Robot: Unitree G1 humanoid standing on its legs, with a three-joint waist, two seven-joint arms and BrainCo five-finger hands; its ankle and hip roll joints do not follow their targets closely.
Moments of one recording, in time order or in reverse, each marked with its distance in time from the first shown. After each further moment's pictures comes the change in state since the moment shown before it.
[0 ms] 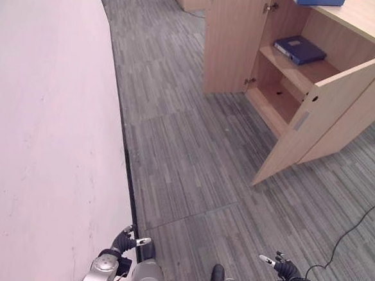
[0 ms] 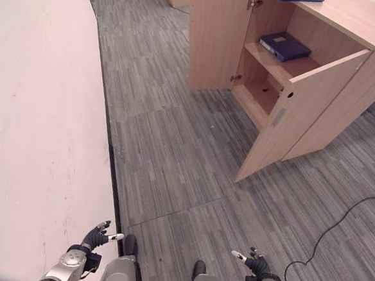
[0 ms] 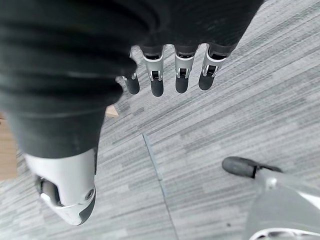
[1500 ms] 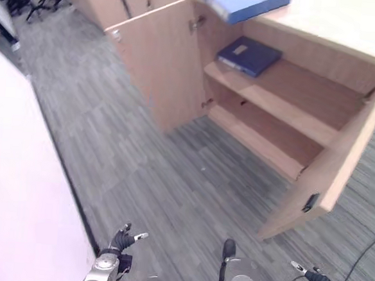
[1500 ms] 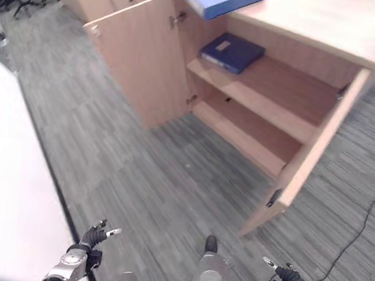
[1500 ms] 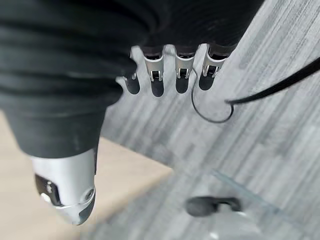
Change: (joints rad) left arm -0.002 -0.039 0.081 0.041 -0.058 -0.022 0.029; right arm -0.040 -0.092 -0.175 0.197 0.078 0.023 -0.048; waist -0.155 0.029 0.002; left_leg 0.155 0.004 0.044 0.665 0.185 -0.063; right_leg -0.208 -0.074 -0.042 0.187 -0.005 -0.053
